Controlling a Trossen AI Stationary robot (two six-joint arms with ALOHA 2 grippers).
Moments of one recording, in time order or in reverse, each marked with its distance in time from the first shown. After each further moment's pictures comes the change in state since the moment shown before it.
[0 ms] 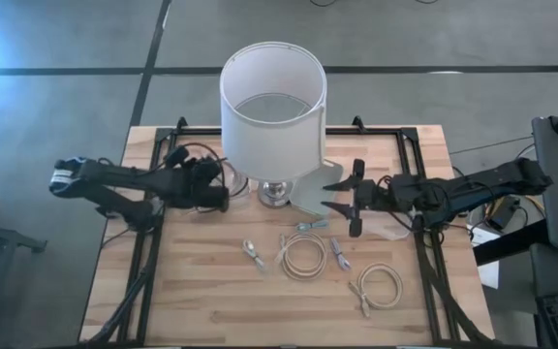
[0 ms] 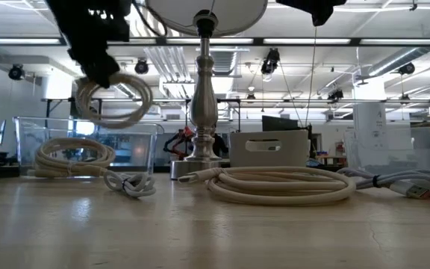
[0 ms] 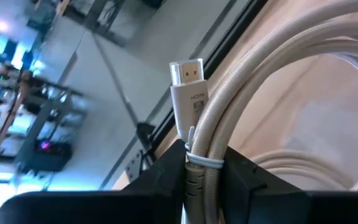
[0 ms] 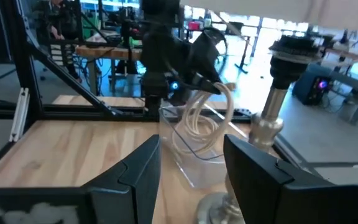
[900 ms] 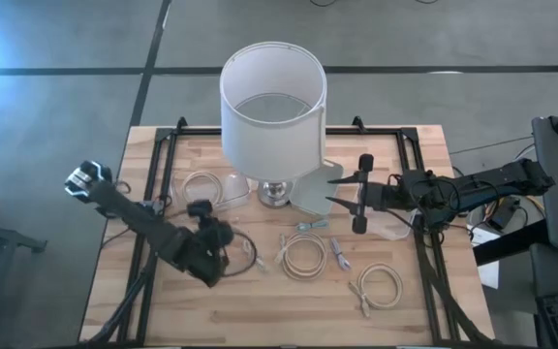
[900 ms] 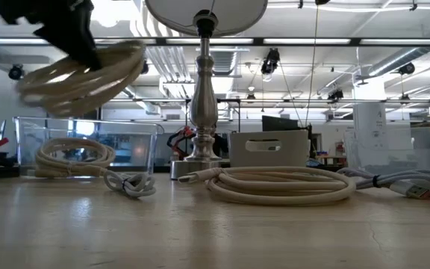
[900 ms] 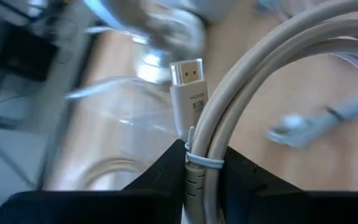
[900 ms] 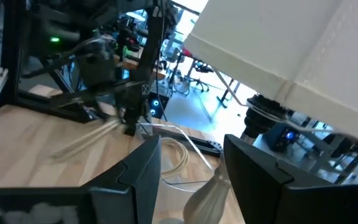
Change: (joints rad) left arm -0.560 0.179 0.153 0.083 0.199 -0.104; right arm -0.003 -0.055 0.002 0.043 0.001 -0.291
